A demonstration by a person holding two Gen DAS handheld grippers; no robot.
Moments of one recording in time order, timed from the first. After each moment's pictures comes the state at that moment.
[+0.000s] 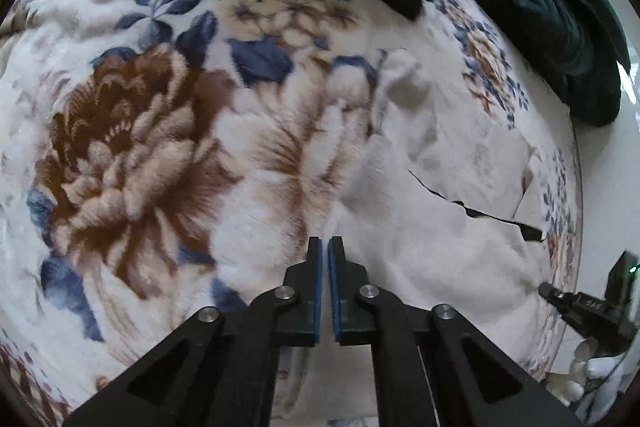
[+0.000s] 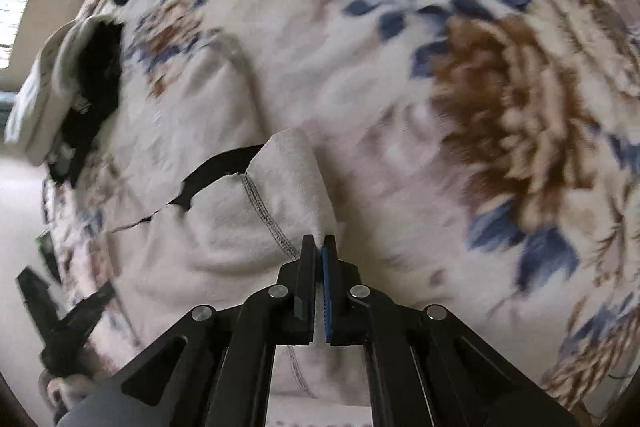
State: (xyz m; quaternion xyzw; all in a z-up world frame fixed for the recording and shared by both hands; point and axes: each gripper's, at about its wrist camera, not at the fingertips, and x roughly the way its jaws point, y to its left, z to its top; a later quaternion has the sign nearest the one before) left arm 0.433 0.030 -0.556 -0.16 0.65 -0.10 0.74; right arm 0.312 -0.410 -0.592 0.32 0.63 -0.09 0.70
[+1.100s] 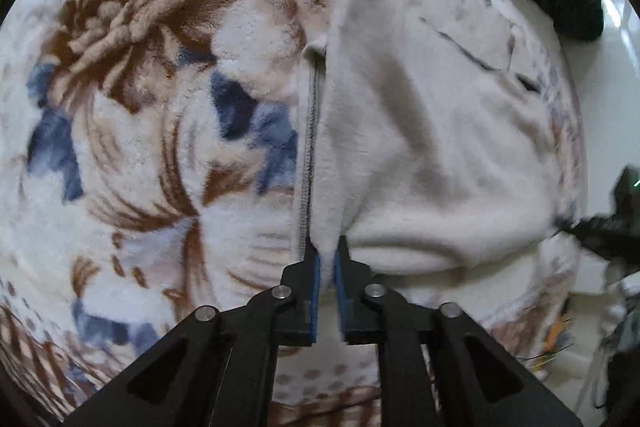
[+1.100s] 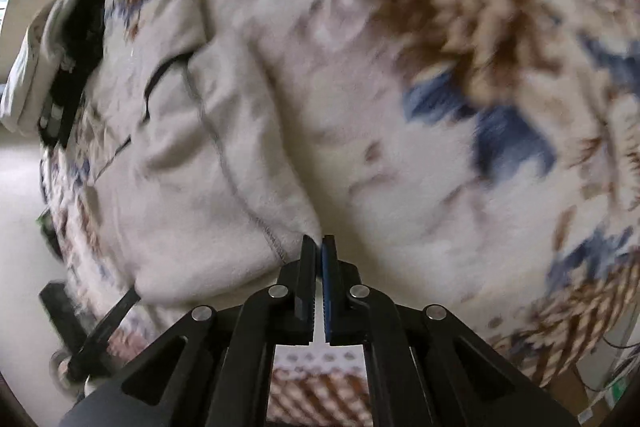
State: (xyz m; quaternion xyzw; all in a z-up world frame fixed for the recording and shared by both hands) left arm 0.341 0.023 -0.569 -0.11 0.70 -0.16 0.69; right arm 0.248 -0.407 -0.601 0.33 0.71 -0.05 0.62
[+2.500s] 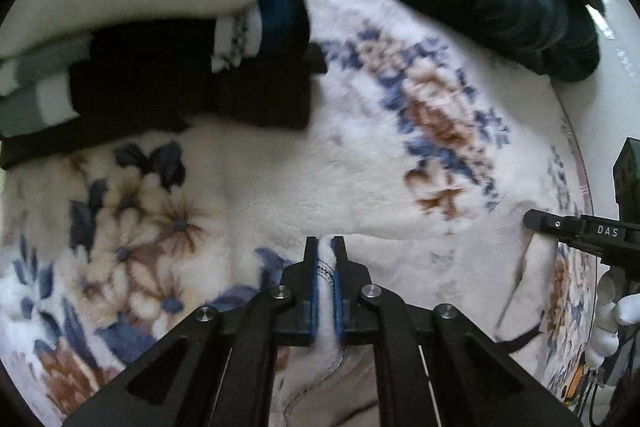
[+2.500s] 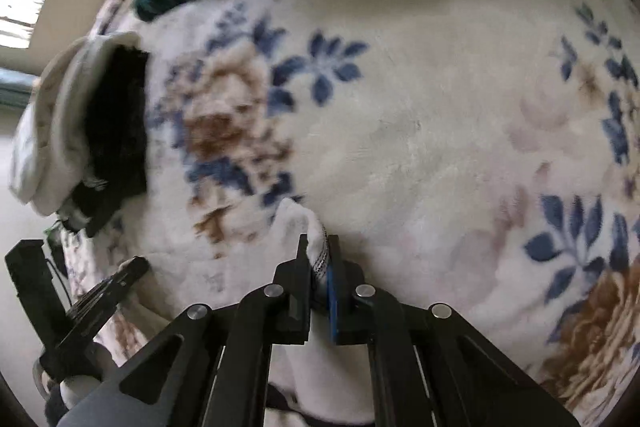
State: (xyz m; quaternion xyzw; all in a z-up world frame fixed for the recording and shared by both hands) left arm 0.546 -0.082 -0.536 -0.03 0.59 -0.20 0.78; right arm 0.497 -0.390 -0.581 0.29 0.60 -0.01 0.74
